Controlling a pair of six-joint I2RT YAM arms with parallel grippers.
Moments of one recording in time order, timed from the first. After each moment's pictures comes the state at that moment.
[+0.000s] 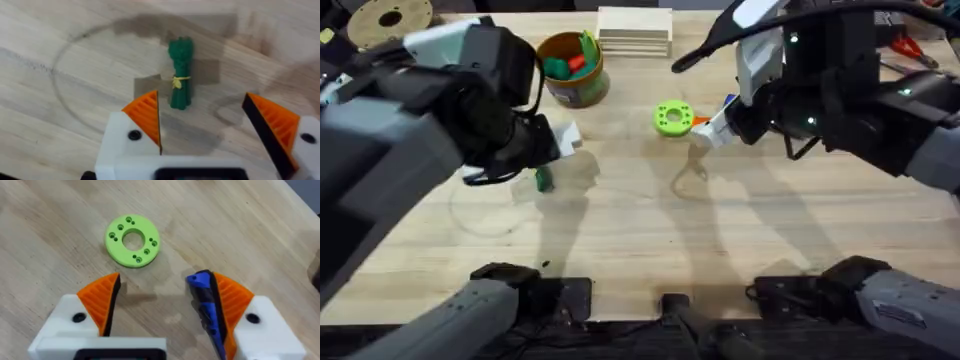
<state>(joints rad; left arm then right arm) -0.16 1.16 0.83 -0.96 -0.21 -0.56 0.43 1.22 0.80 -0.36 0.02 -0.34</state>
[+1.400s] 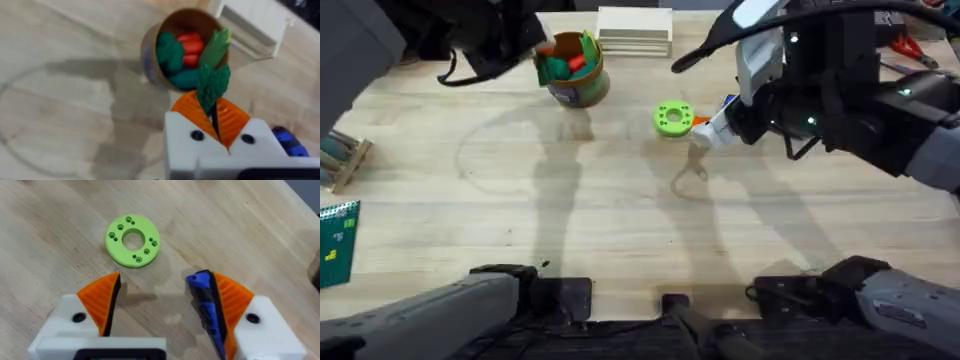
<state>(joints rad) -0.04 1.35 1.23 -0.76 0.06 -0.53 0.43 1.22 0.80 -0.36 0.02 -0.34</state>
